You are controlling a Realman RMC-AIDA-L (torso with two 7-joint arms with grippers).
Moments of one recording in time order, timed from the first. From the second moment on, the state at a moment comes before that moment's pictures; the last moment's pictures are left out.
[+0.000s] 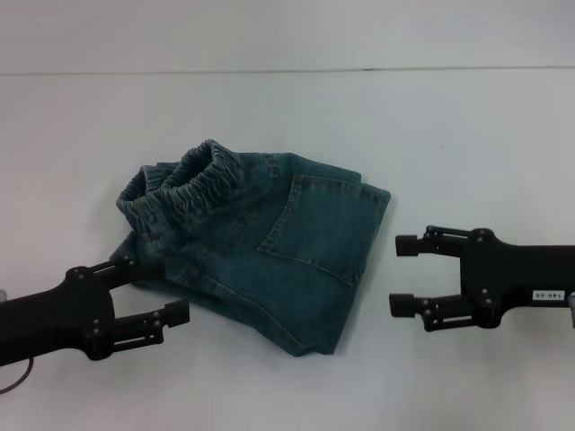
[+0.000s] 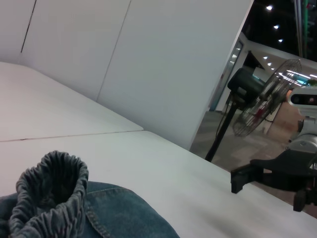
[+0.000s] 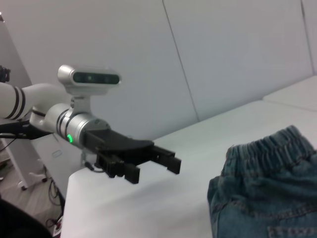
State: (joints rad) left arm -0.36 -2.12 0.40 0.68 2.15 1.83 -1.30; right arm 0.48 2.03 -0.78 -0.58 -1.94 -1.73 1.31
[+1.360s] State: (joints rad) left arm -0.35 -2.12 0.40 0.68 2.15 1.84 -1.33; right arm 0.49 2.05 -0.74 -0.58 -1.93 -1.73 1.30
